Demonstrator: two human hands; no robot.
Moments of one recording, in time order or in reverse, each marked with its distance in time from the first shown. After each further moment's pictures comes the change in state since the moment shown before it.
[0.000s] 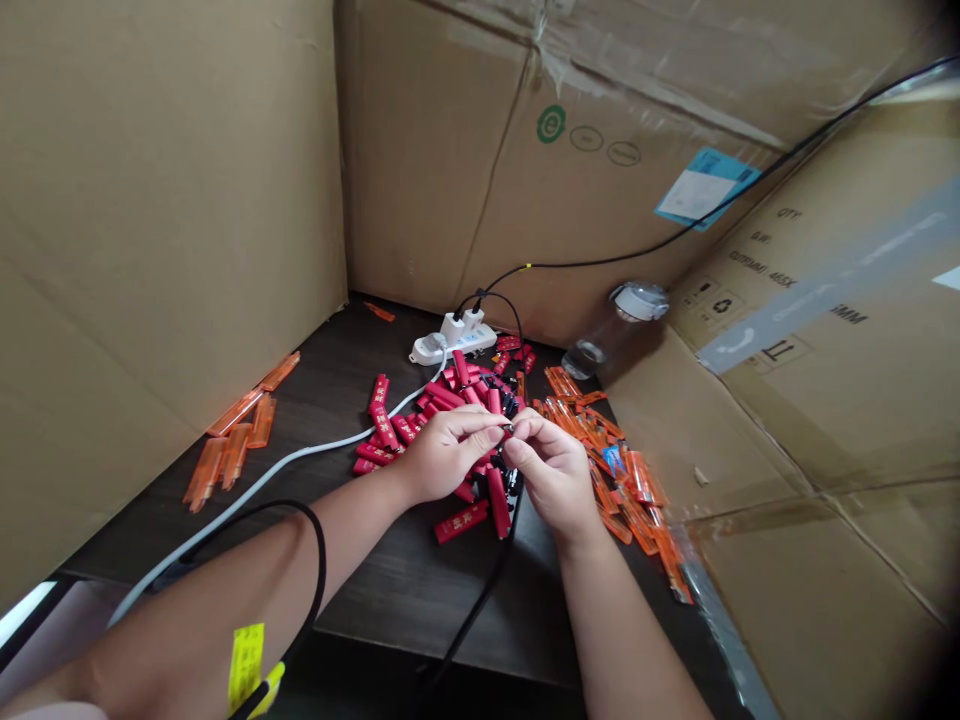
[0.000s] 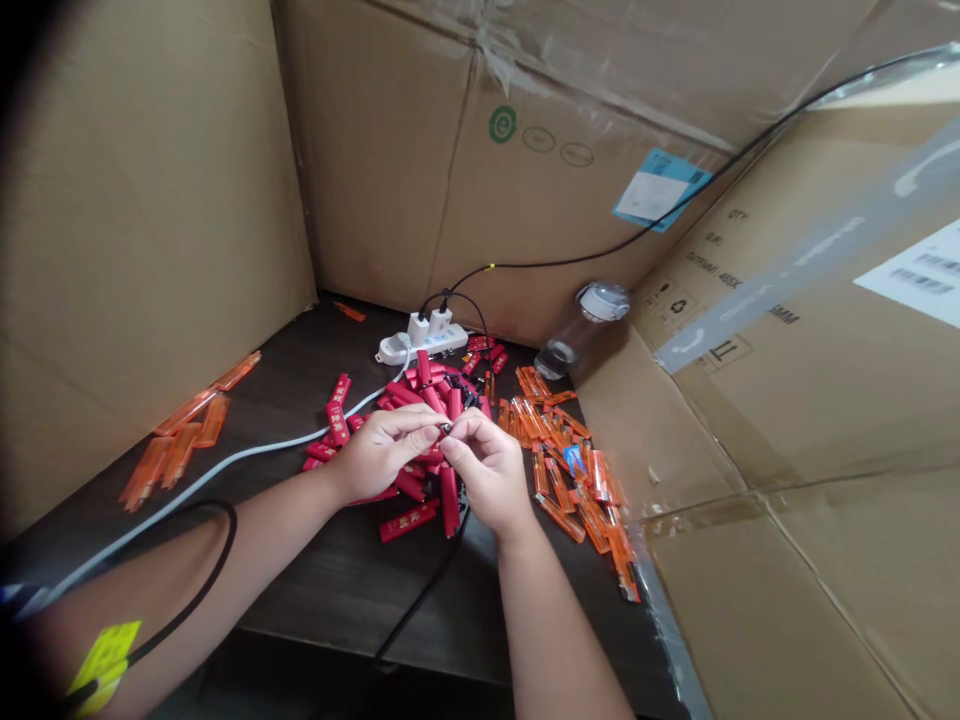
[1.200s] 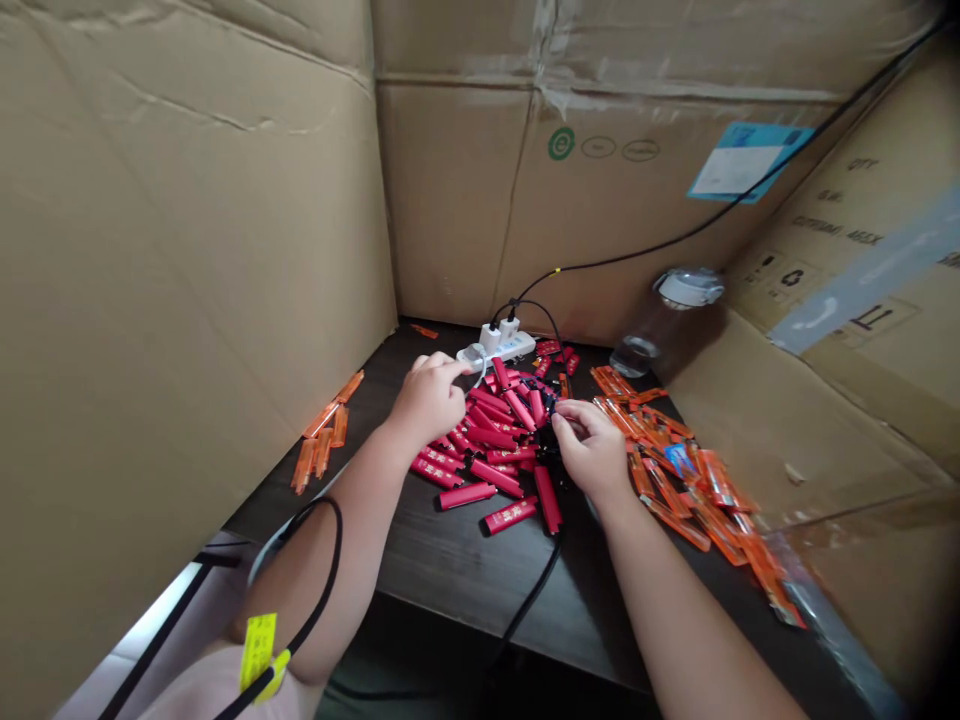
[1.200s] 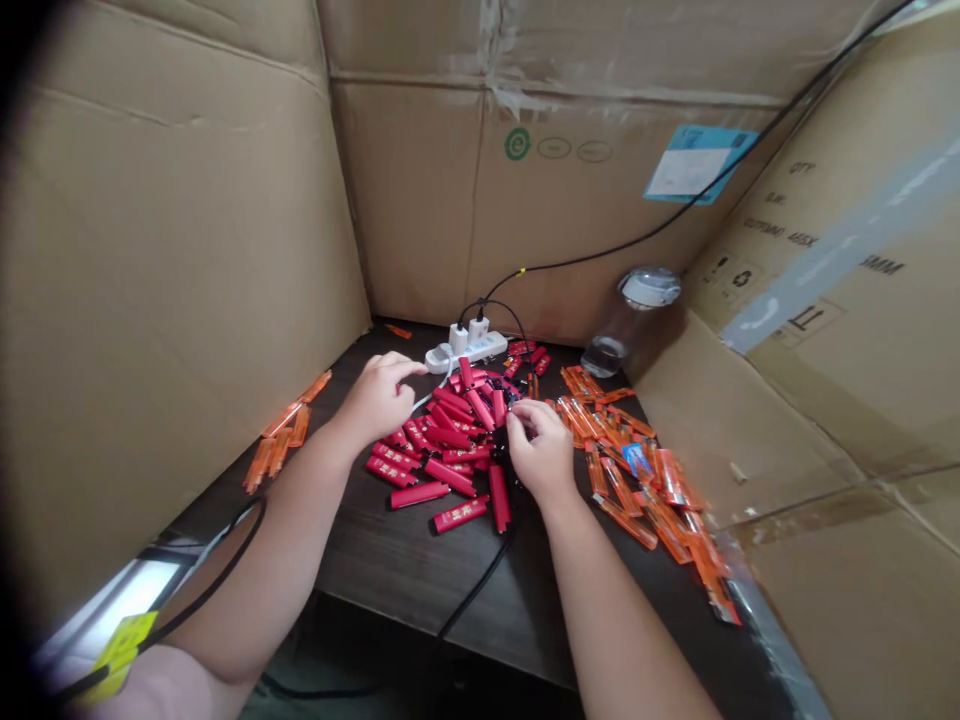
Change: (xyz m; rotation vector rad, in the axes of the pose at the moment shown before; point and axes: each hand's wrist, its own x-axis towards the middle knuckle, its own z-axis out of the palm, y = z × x) left_hand 0.011 0.007 -0.073 1.087 0.210 -0.040; right_hand 0.017 0.051 -0.017 -0.534 0.323 -0.190
